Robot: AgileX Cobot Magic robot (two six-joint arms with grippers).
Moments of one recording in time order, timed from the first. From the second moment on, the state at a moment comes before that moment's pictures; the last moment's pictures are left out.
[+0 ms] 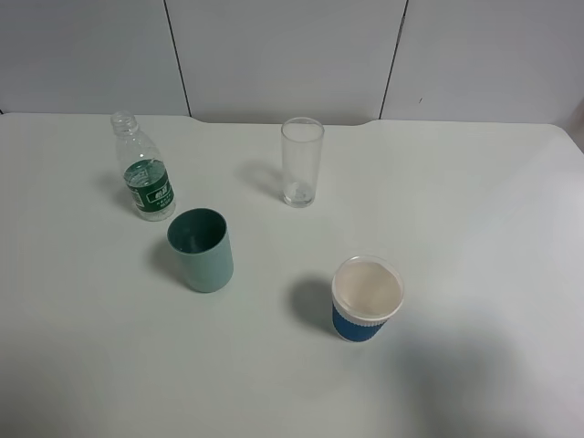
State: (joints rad) left arm -0.07 0.71 -0.85 0.20 0.59 -0.10; right arm 0.00 0.00 -0.50 -0.12 1.05 -0.07
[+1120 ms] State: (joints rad) left arm -0.07 0.17 -0.67 0.12 0.94 -0.12; right arm 0.00 0.00 -0.50 -0.12 1.05 -0.07
